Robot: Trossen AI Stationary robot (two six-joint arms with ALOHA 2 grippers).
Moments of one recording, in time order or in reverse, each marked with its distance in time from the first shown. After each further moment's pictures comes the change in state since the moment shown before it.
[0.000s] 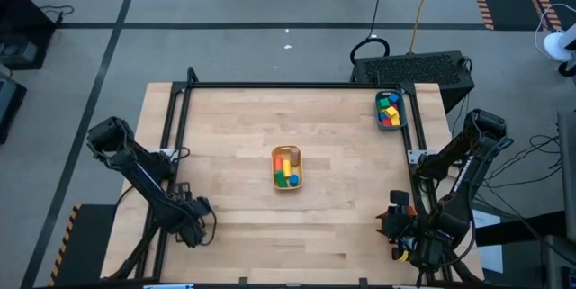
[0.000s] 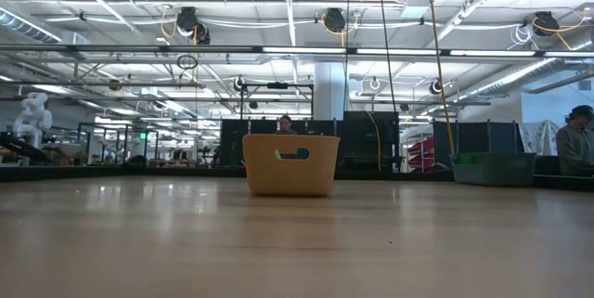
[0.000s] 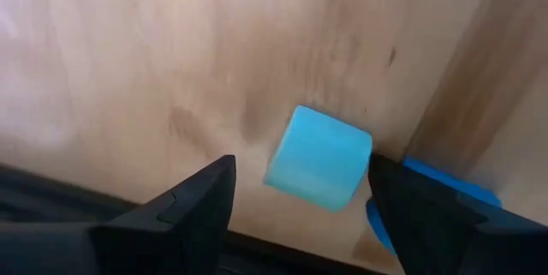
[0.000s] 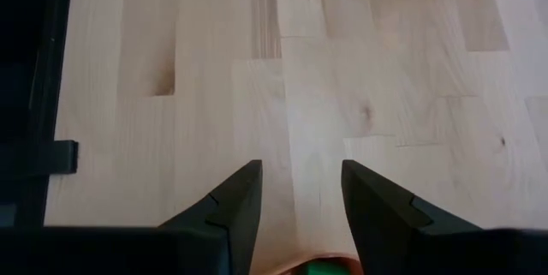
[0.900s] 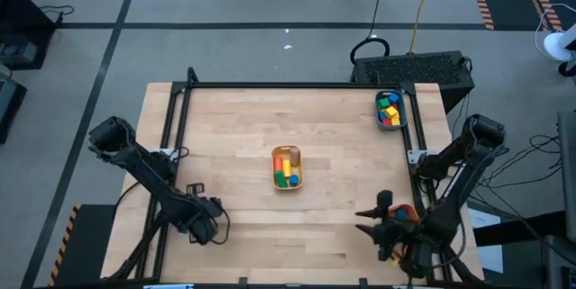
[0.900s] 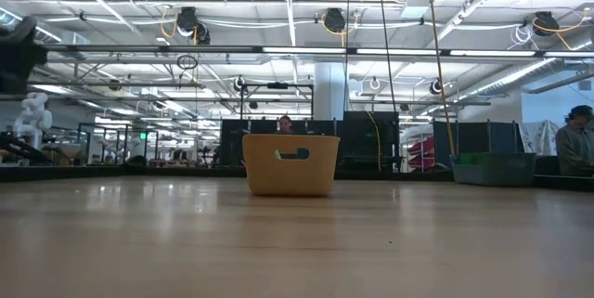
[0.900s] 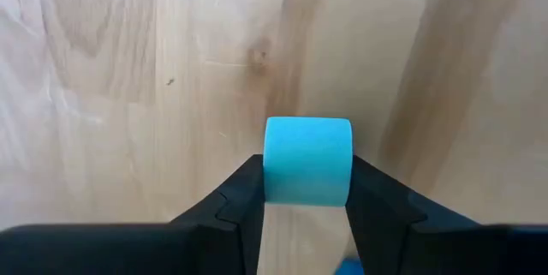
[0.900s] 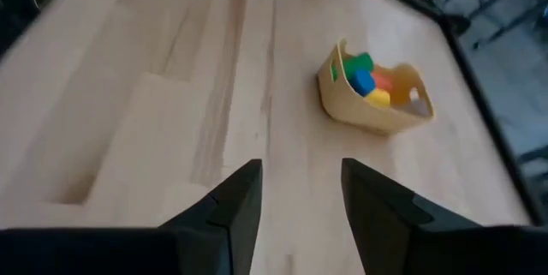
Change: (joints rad) left arm 0.102 0.004 0.045 0.117 -0.130 0.126; right arm -0.043 0.065 -0.044 0.264 0.390 -0.463
